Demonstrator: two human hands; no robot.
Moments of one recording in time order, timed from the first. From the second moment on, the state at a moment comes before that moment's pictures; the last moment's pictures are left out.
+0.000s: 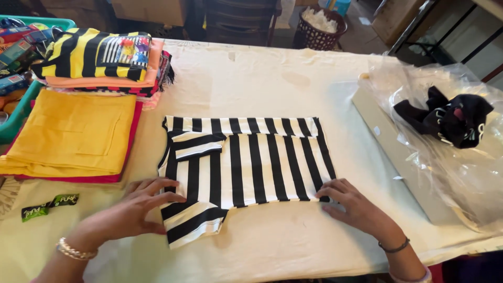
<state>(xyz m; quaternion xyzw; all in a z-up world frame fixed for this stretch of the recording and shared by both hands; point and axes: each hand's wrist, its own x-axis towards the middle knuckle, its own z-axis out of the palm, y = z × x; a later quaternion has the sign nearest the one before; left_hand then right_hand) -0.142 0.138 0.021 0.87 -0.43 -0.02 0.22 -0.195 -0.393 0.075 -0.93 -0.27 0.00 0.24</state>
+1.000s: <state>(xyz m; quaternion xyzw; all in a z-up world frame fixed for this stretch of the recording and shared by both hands) -0.098 0.082 0.067 0.94 -0.25 -0.04 0.23 -0.086 -0.415 0.056 -0.92 -0.05 0.08 0.37</state>
